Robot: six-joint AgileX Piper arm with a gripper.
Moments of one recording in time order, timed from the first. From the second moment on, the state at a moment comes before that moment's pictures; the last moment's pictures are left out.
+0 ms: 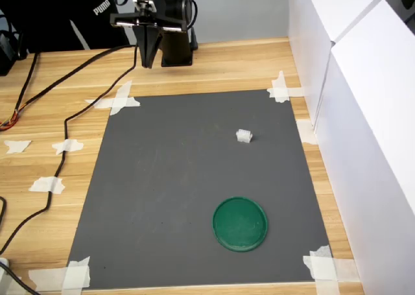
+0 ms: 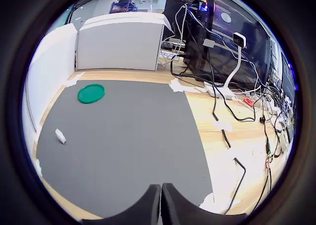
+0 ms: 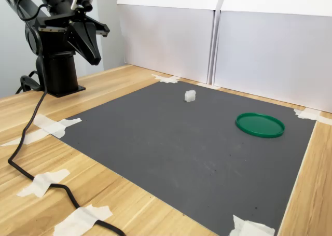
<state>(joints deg) -6.8 20.2 -13.8 -1.6 27.0 -11.9</state>
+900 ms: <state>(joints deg) 17.5 39.1 -34.6 -0.4 41.7 -28.5</state>
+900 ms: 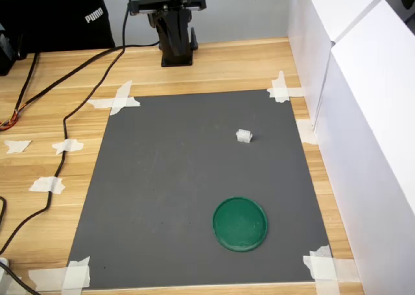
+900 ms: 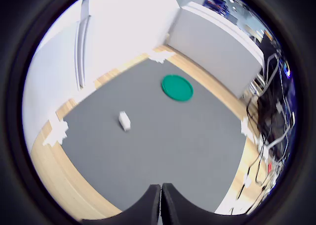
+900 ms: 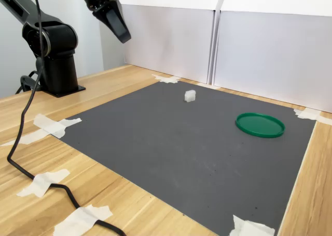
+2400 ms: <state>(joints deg) 28.9 80.8 -65.9 -2.3 56.5 -44.7</state>
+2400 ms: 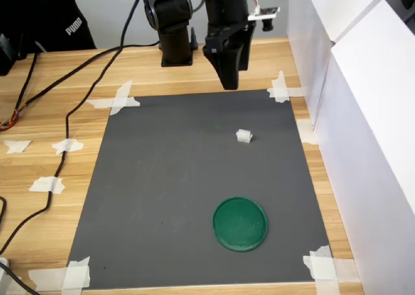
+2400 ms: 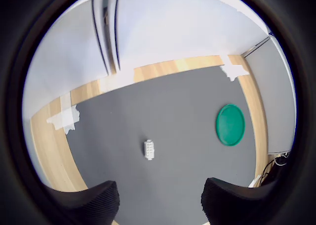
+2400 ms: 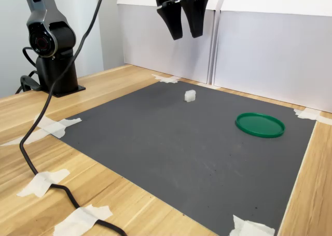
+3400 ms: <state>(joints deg) 32.8 94.2 -66.1 -5.3 50.7 -38.7</state>
